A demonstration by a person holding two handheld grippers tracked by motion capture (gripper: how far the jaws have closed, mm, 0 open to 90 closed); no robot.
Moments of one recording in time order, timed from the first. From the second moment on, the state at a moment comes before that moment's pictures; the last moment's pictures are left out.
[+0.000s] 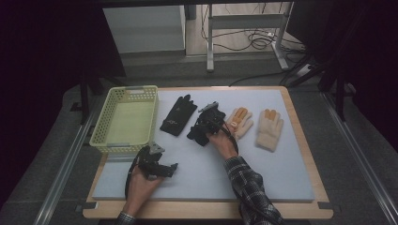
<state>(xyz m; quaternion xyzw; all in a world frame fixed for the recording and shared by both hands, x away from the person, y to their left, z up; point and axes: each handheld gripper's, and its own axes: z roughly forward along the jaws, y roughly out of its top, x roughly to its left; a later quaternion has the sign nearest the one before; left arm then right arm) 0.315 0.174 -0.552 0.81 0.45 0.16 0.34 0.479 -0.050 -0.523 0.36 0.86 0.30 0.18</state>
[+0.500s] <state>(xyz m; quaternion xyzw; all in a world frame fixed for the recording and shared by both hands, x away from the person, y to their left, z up) 0.315 0.174 -0.552 0.81 0.45 0.16 0.34 0.462 -0.071 -0.487 0.32 0.87 0.33 0.18</state>
